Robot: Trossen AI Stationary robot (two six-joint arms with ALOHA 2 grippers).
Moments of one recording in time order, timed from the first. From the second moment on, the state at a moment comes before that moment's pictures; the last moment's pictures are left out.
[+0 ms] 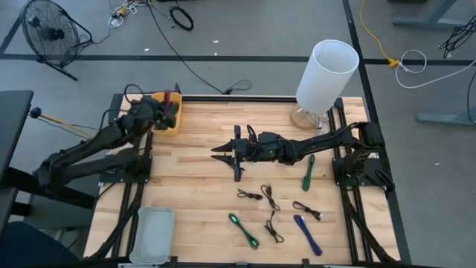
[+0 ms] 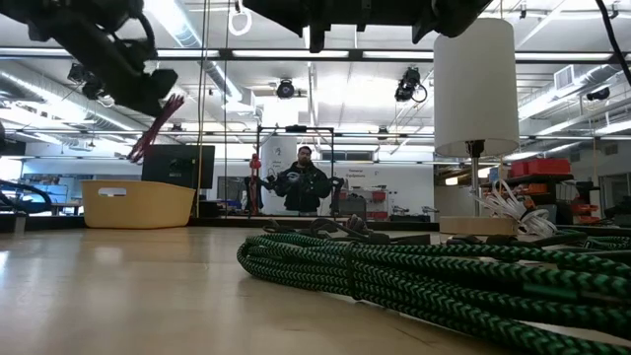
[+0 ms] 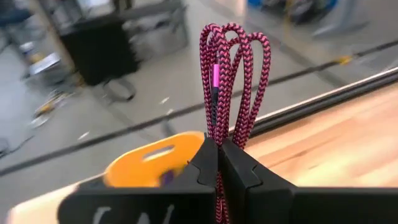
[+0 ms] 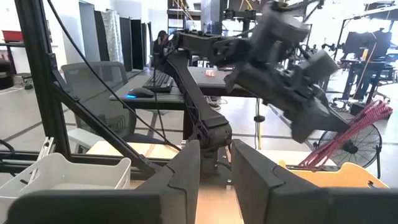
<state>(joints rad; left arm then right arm) 0.60 0.61 0.53 -0.37 -0.63 -0.18 0.06 1.78 1.15 0.67 0.01 -0.06</state>
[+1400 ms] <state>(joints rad) 0.81 1.23 0.73 -0.52 -0.71 -0.21 0.06 1.78 1.15 0.61 0.01 -0.06</state>
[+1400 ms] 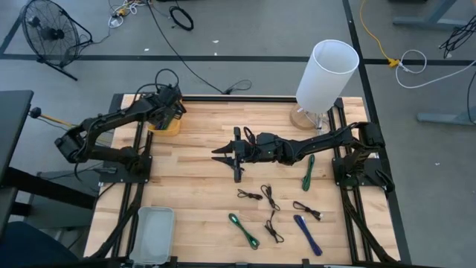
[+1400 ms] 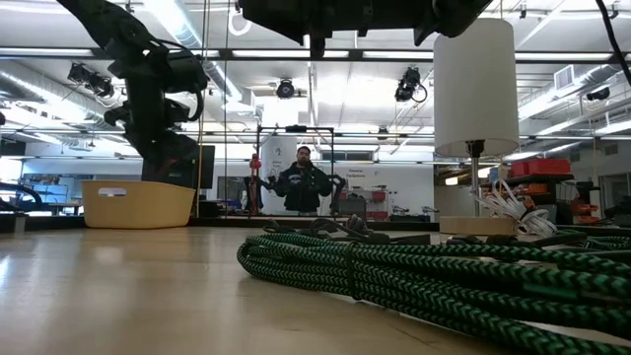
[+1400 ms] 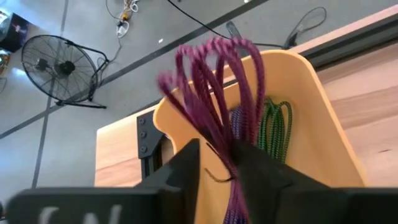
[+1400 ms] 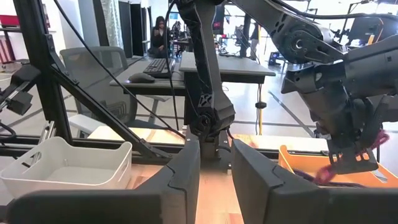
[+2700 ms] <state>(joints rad) 0.54 0.91 0.68 -0.25 -0.01 -0.11 0.06 1.78 1.15 0.60 0.01 -0.06</state>
